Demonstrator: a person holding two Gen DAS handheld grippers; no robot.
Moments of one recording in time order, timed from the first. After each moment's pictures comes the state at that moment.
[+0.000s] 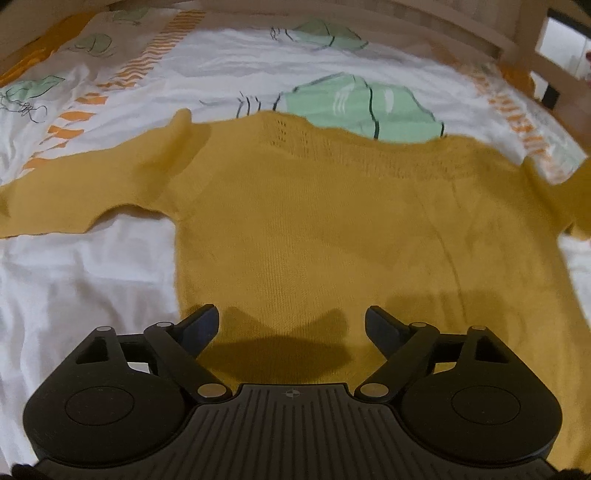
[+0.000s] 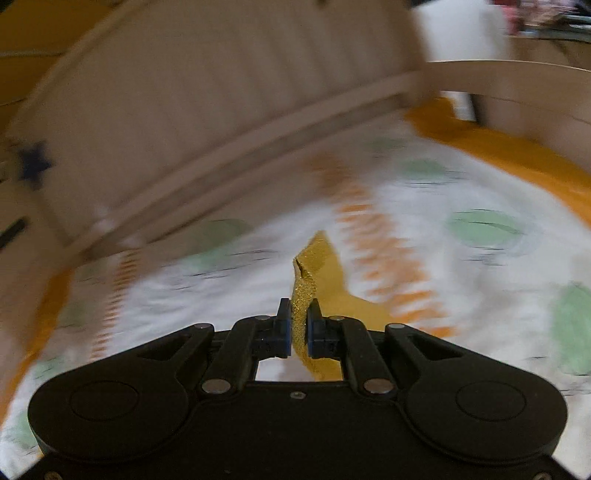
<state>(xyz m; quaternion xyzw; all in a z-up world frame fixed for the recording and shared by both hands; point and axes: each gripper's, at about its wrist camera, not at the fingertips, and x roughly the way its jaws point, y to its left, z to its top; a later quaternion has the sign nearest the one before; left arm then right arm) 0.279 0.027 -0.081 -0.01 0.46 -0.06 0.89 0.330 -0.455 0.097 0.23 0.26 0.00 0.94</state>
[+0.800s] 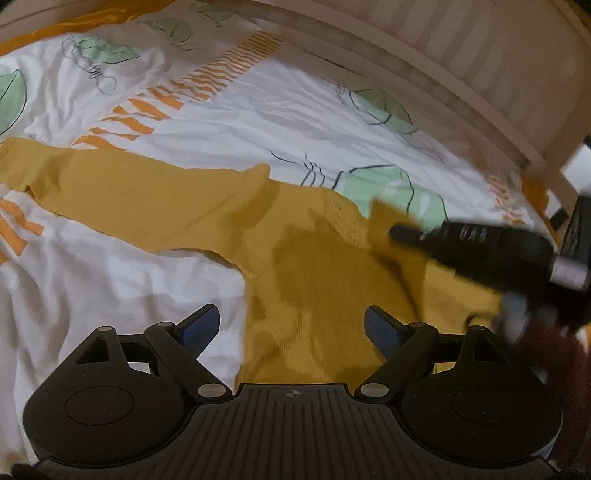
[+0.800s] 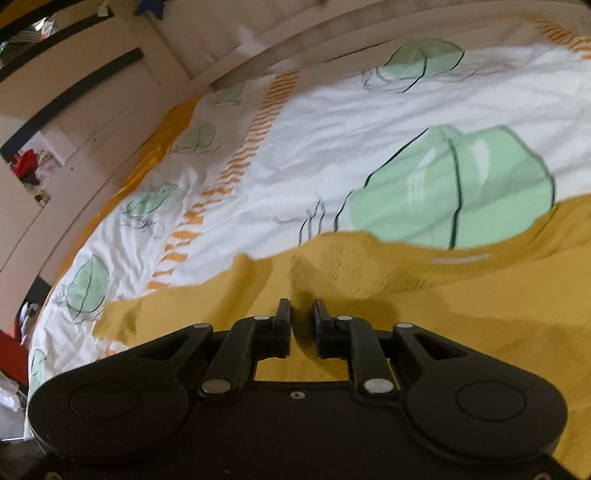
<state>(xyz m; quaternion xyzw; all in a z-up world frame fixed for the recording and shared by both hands) 0.285 0.104 -0.038 -0.18 0.41 -0.02 0.89 0.390 -0.145 -0.057 0.19 0.38 0.23 0.87</state>
